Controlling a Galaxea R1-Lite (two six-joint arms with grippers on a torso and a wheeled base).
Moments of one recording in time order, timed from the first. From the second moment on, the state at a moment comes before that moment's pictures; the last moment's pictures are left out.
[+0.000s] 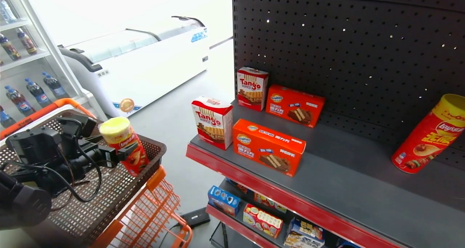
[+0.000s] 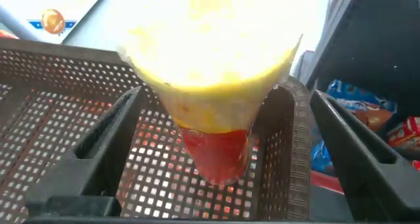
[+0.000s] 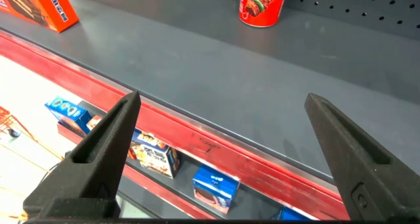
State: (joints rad) left arm 0.24 1.96 -0.58 -1.20 -0.36 0.17; right arm 0.01 0.00 0.00 0.00 -0.04 0.01
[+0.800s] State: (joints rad) left arm 0.22 2.17 -0.74 -1.27 -0.43 0.16; right arm 0.01 0.00 0.00 0.00 -0.04 0.01
